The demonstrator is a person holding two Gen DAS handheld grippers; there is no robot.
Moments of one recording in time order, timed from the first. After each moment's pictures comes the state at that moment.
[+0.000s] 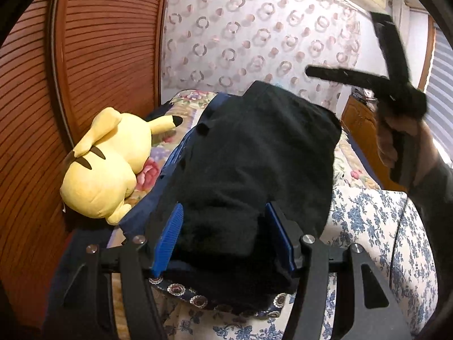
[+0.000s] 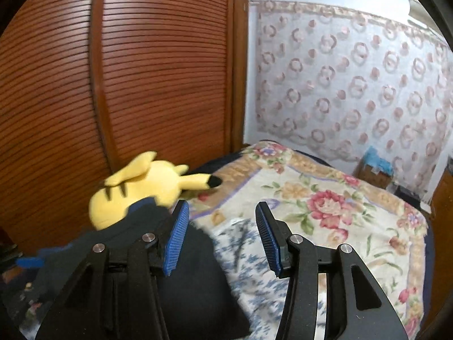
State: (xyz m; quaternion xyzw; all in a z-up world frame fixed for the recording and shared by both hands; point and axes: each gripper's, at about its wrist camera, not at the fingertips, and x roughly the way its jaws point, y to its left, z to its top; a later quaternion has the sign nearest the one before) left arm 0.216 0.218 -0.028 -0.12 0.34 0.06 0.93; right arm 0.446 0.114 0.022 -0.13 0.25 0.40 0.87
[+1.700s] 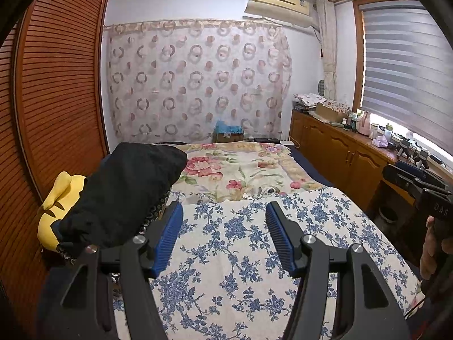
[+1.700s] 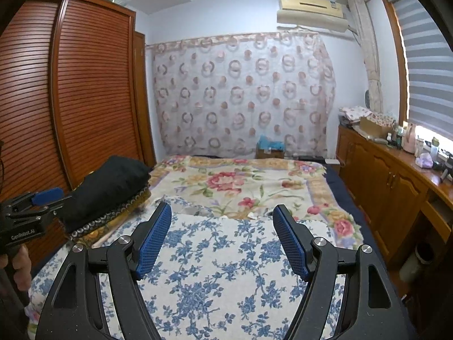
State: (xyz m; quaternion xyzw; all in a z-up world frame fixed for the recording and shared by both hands) left arm 0.133 0.004 0.052 -0.03 0.23 -0.03 0.97; right arm 0.168 -0.203 0.049 -0.02 0.19 0.16 0.97
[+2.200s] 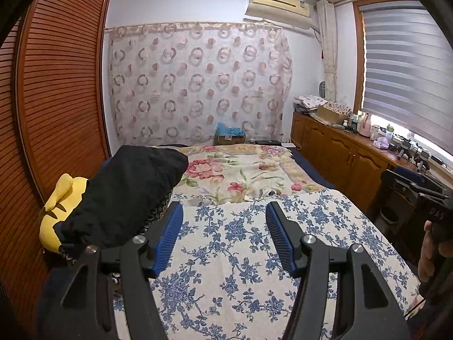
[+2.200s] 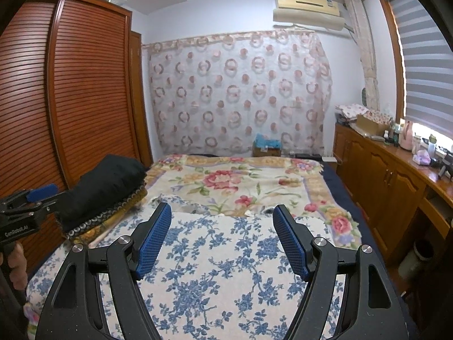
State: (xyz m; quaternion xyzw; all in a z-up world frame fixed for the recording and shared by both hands) left arm 0.131 0.008 0.054 -0.03 0.22 -0.03 0.97; right arm 0.164 -0.217 0.043 -0.02 0.19 0.15 0.97
